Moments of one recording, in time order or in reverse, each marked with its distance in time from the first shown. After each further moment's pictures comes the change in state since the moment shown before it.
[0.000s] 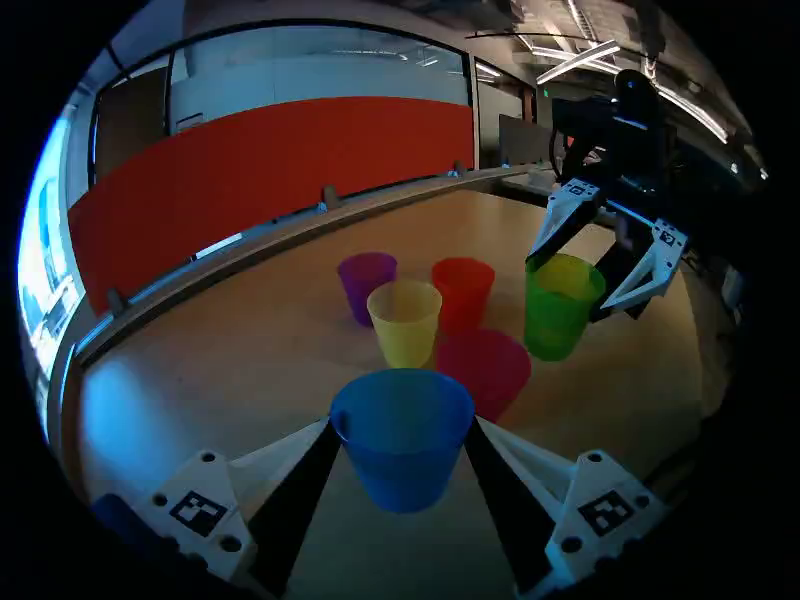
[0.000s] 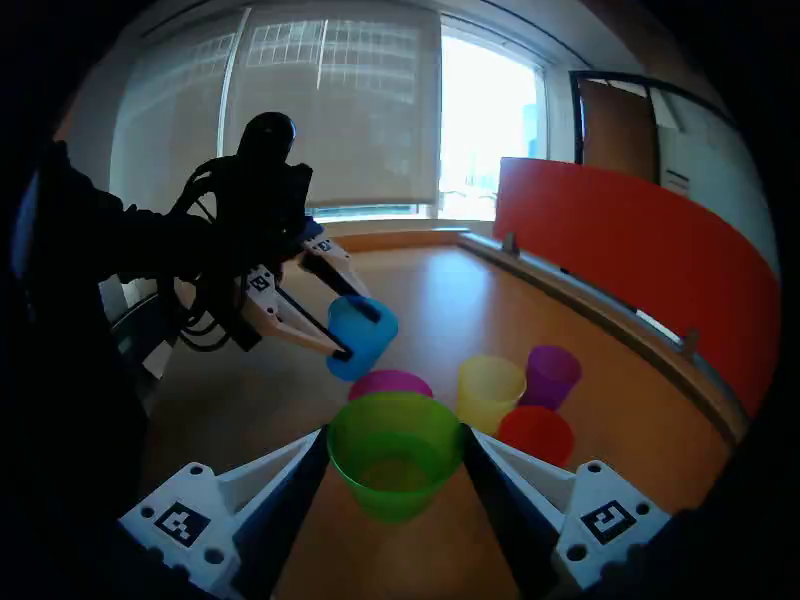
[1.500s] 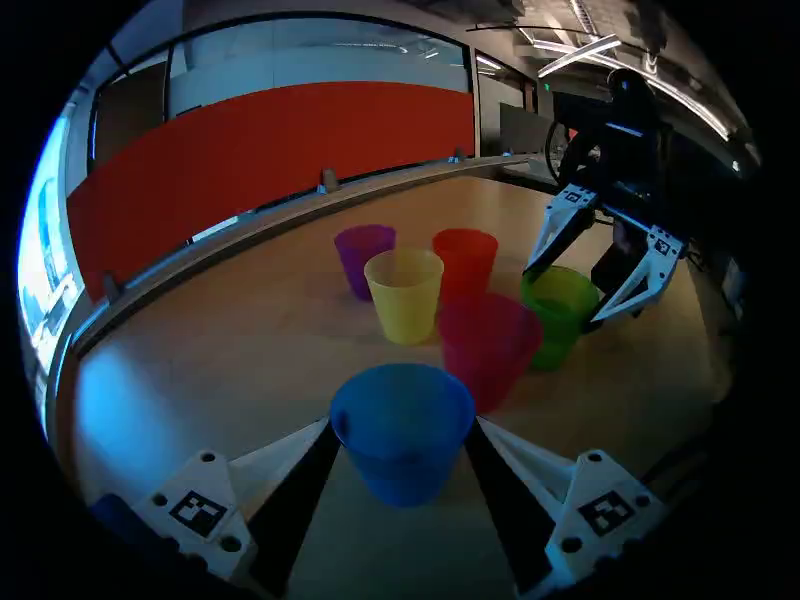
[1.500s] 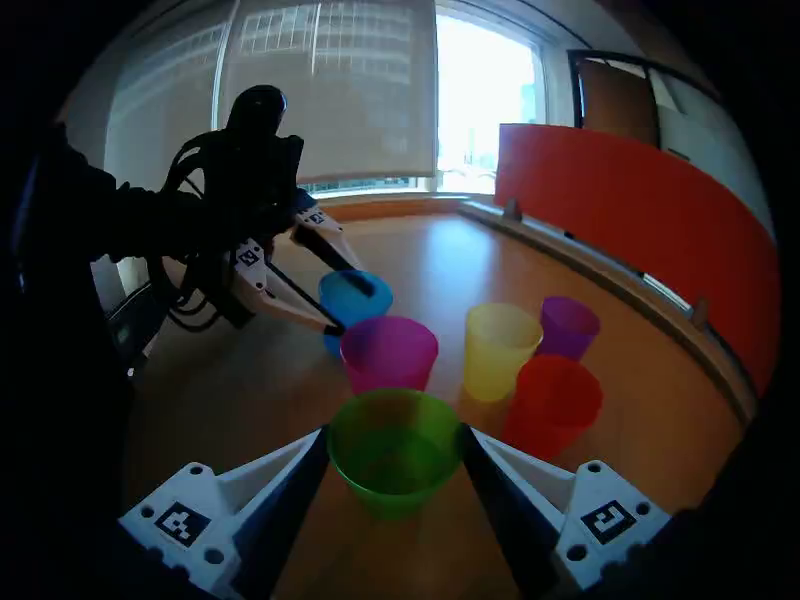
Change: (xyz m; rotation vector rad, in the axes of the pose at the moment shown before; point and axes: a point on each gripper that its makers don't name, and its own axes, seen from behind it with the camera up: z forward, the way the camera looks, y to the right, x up) left arm -0.029 0.000 0.012 0.003 -0.023 -0.002; right arm -0.051 0.002 0.019 0.007 -0.076 0.019
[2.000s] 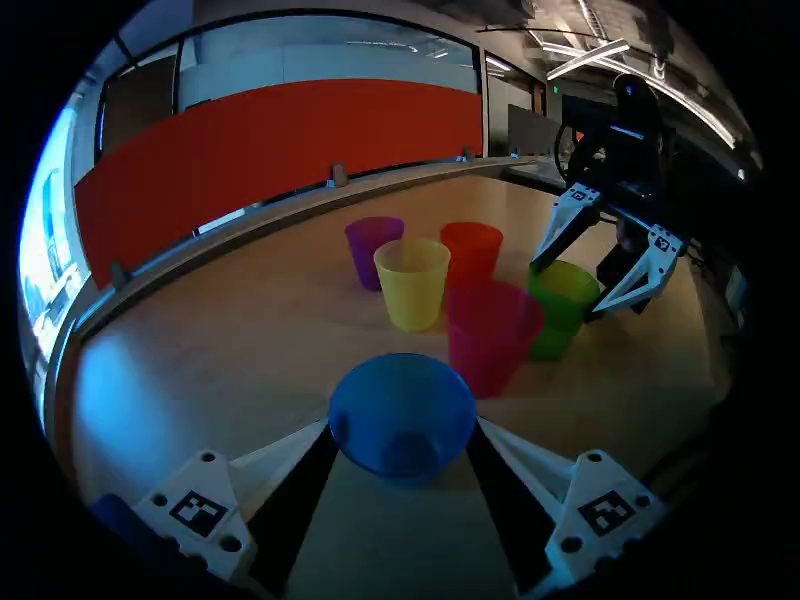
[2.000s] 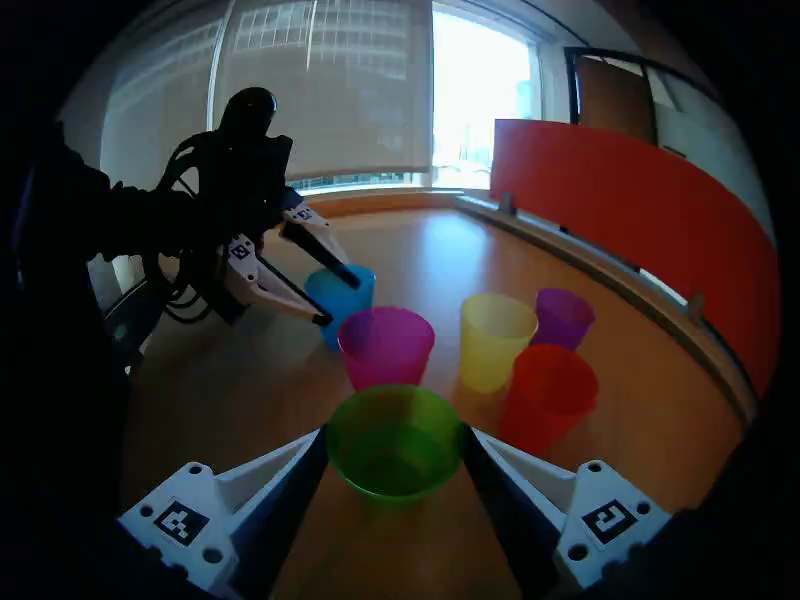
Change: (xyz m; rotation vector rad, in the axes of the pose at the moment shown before) left arm -0.009 -0.004 -0.009 0.017 -0.004 -0.027; right arm -0.004 0.001 -0.004 -0.021 -0.014 0.008
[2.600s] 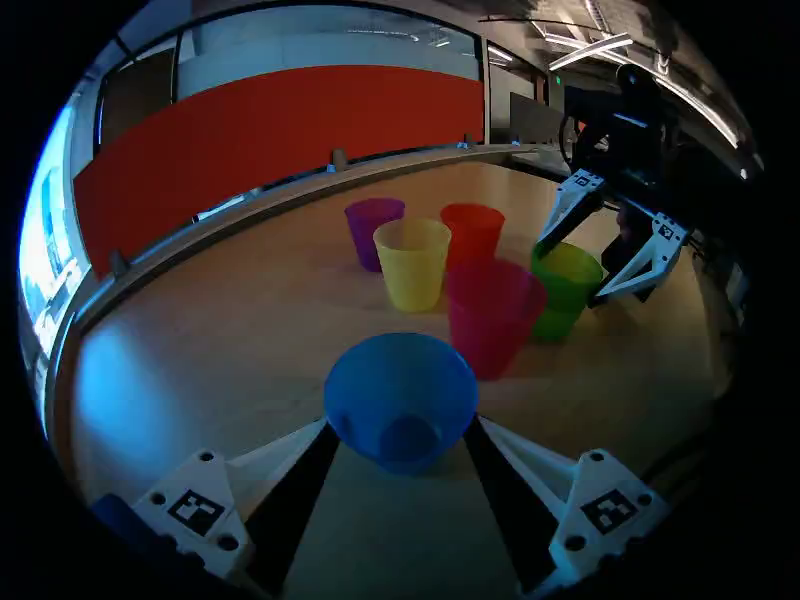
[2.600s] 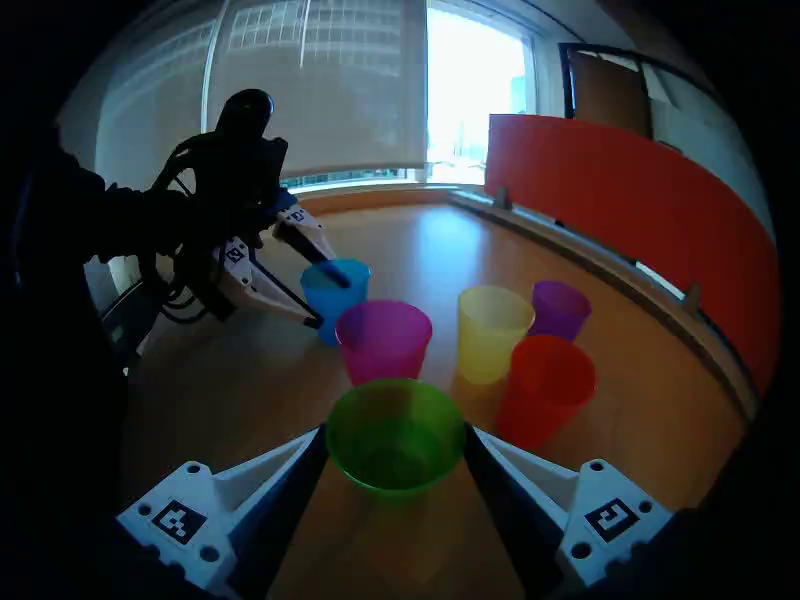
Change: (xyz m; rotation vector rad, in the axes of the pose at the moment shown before) left arm -0.016 0.000 0.000 0.001 -0.050 0.002; right arm -0.006 -0.001 -0.002 -0.014 -0.017 0.013
